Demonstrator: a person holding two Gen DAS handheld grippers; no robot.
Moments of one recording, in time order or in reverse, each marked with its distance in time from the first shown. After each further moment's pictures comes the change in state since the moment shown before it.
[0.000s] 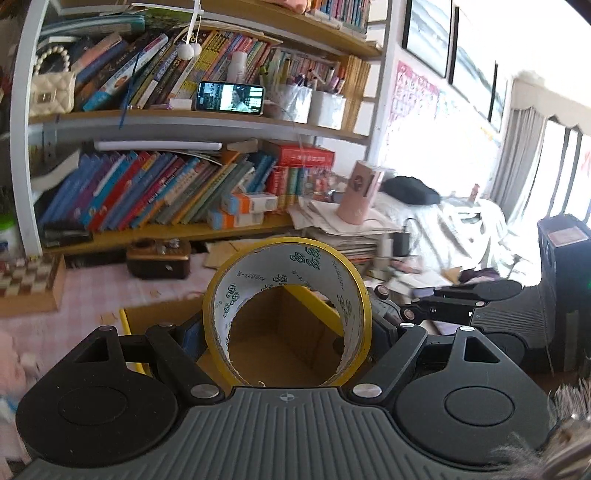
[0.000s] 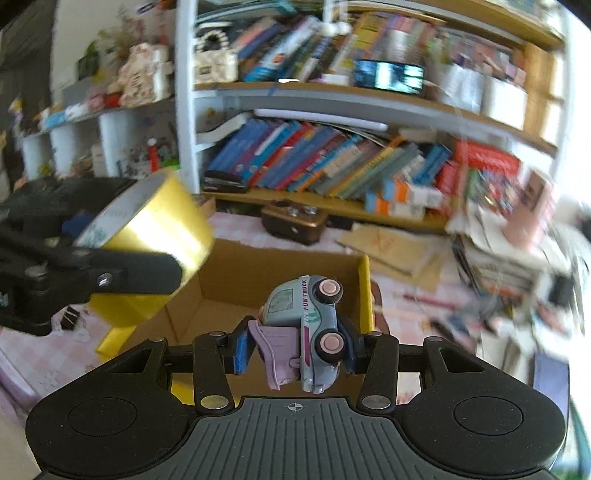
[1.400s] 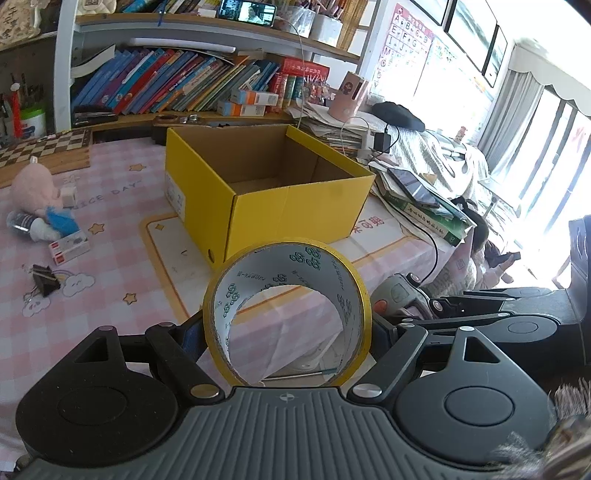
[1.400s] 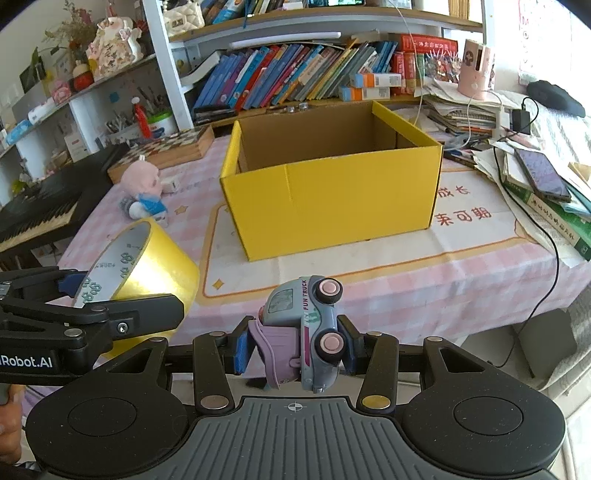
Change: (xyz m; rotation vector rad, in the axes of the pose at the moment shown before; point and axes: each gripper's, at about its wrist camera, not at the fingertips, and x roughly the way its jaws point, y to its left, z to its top) left arm -0.135 0.033 -0.148 -0.056 0.235 -0.082; right arm -0.090 0.153 -0.121 0.394 0.182 -0.118
